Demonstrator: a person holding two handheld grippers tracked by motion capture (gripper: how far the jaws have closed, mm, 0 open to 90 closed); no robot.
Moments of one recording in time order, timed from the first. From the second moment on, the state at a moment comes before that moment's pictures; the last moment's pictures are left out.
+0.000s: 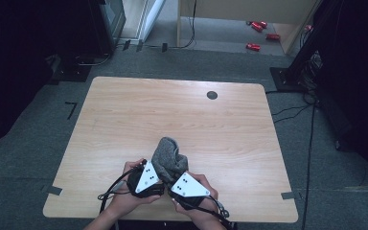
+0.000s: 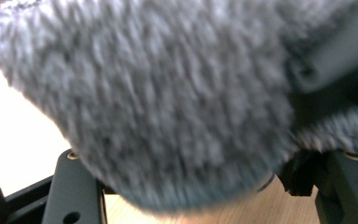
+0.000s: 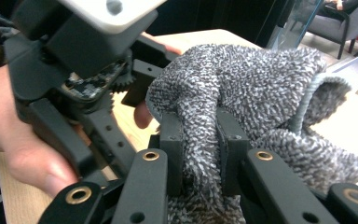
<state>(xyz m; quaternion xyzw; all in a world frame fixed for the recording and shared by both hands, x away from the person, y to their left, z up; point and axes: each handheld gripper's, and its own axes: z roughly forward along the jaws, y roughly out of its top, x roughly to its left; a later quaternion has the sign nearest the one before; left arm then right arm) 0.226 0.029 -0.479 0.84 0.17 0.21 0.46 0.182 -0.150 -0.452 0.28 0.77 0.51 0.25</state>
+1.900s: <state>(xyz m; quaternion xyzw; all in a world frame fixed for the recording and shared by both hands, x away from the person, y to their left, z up) 0.216 0.010 -0.472 0.85 0.17 0.16 0.47 0.186 -0.169 -0.442 0.31 0.75 0.52 0.25</state>
